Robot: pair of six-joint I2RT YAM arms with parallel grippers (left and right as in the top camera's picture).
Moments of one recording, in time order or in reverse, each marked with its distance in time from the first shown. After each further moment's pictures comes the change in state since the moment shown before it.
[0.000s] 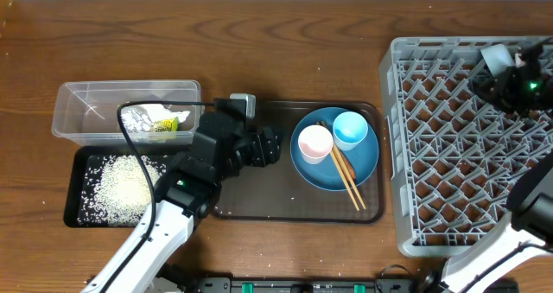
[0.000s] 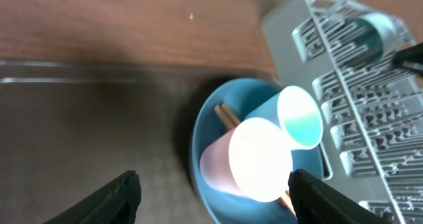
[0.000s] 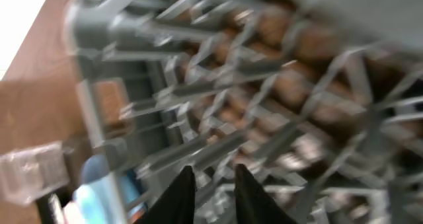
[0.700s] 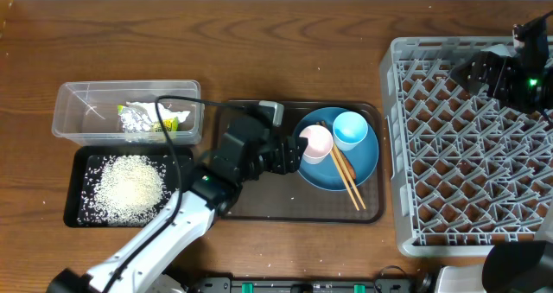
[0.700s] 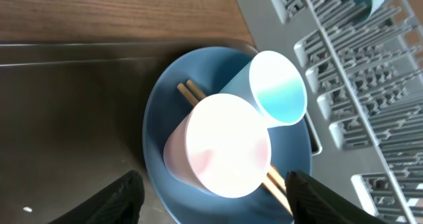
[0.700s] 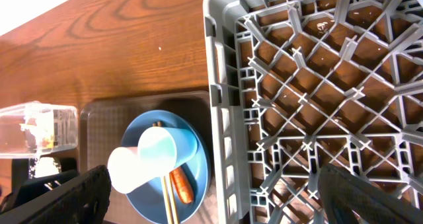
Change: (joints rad) left arm -0.124 0.136 0.000 0.112 0.007 0.000; right arm 0.148 -0.416 0.000 -0.163 0.114 0.002
